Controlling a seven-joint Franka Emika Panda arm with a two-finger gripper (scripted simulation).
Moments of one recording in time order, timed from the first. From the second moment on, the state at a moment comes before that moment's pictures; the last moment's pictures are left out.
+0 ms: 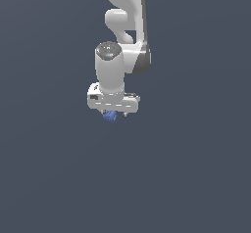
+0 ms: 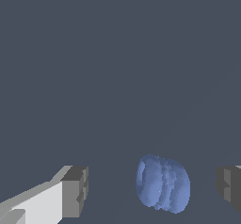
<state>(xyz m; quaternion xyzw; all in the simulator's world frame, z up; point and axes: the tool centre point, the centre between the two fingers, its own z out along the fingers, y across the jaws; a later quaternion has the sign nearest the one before) -0.027 -0.051 0.152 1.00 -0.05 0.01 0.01</state>
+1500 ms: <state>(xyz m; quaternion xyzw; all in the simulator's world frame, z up) -0.102 -0.086 0.064 0.98 -0.17 0.00 0.00</state>
